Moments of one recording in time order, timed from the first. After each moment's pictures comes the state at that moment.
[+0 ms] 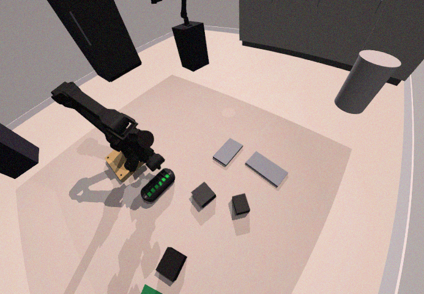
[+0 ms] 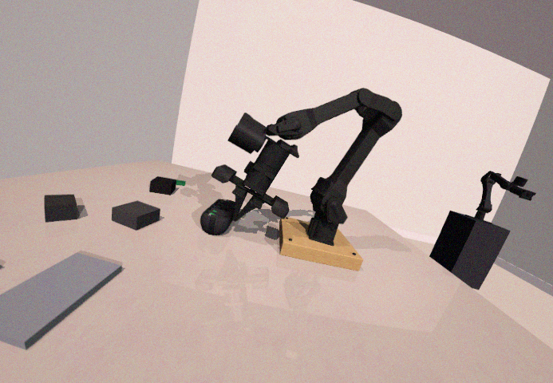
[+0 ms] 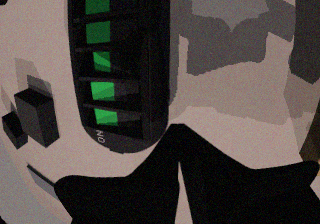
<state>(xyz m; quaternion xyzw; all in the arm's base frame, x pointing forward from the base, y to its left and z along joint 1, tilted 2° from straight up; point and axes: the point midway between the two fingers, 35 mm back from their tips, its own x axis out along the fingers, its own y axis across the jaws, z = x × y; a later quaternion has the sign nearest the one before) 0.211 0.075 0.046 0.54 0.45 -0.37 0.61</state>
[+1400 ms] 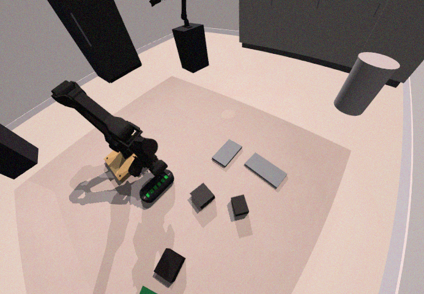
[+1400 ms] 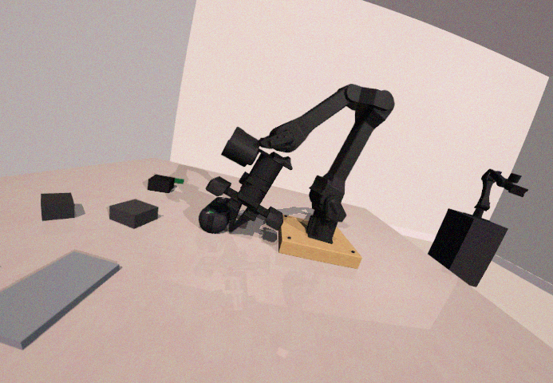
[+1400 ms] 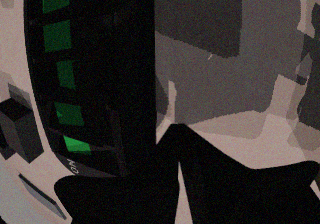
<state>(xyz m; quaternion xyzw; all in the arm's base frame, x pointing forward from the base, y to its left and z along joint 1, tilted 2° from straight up) 0.214 0.075 0.011 0.53 0.45 -0.38 0.61</state>
